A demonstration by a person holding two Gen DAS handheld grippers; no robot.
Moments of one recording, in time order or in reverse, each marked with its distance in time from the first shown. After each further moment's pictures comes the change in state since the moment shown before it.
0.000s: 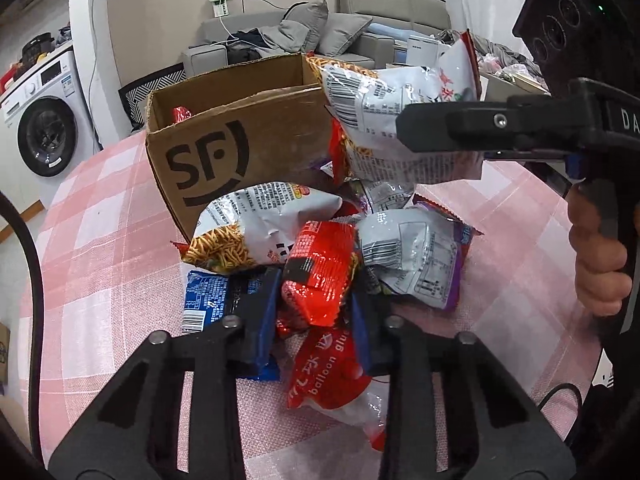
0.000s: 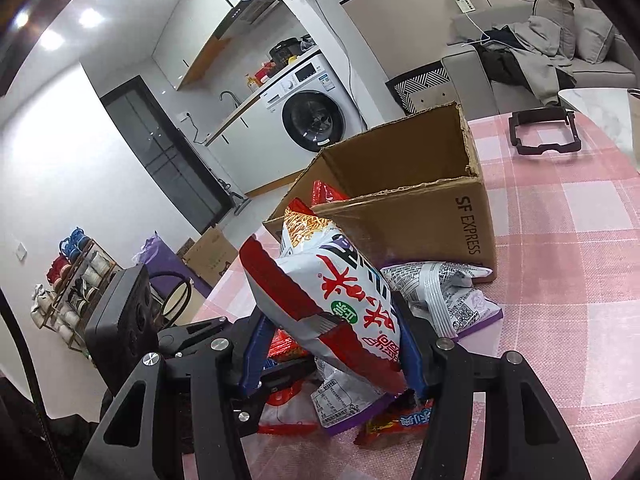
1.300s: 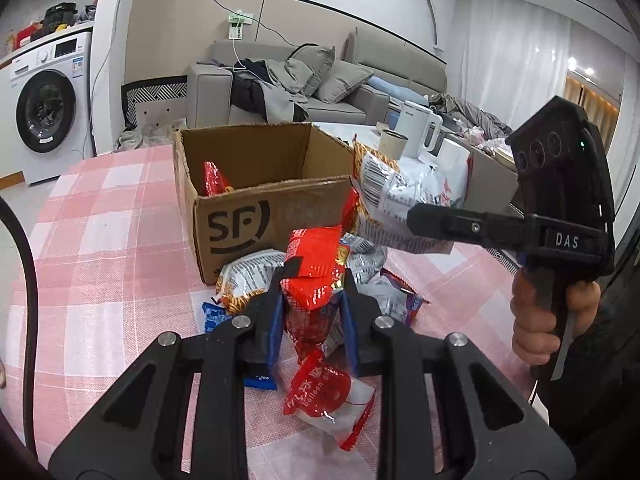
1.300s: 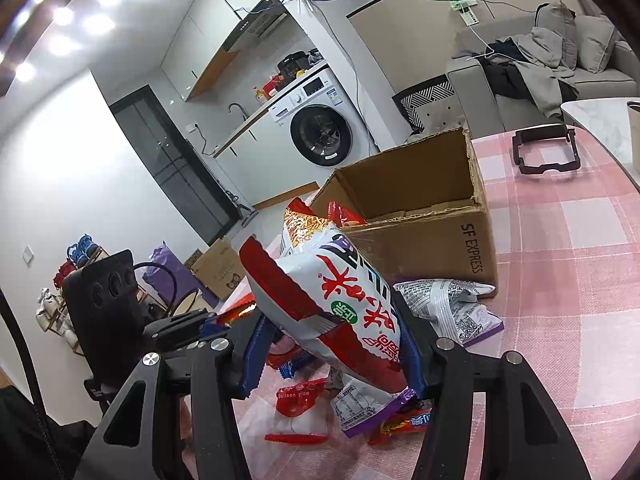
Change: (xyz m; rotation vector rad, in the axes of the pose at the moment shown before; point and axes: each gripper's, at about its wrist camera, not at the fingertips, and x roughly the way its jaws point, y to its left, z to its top) left arm -0.077 0.045 0.019 -0.167 -0.157 -0.123; right arm -0.016 0.006 0.007 -0.008 -0.051 0.029
